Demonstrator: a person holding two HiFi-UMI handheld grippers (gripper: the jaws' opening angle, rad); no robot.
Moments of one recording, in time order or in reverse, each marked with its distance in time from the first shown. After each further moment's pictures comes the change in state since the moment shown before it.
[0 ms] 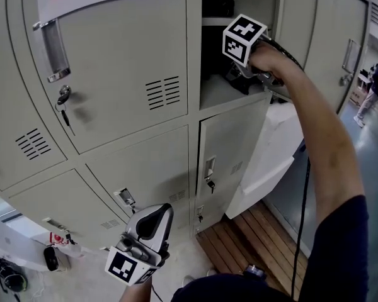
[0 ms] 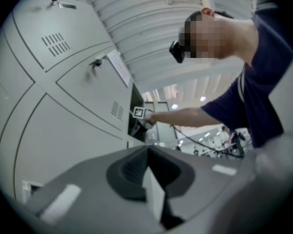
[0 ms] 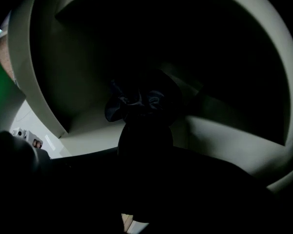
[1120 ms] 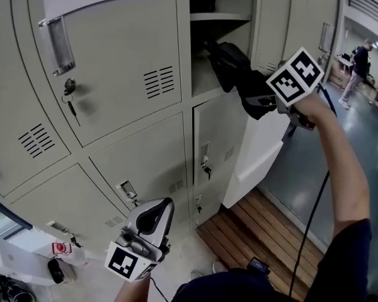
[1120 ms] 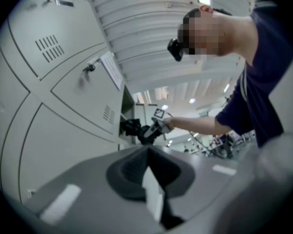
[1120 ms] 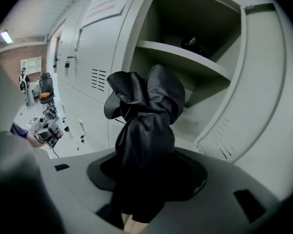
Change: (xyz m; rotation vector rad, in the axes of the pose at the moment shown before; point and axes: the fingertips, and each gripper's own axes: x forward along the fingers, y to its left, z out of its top) left arm -0.028 -0.012 0.016 0.017 -0.001 -0.139; right arm -0.084 0.088 -0.114 0.118 -0.249 0.026
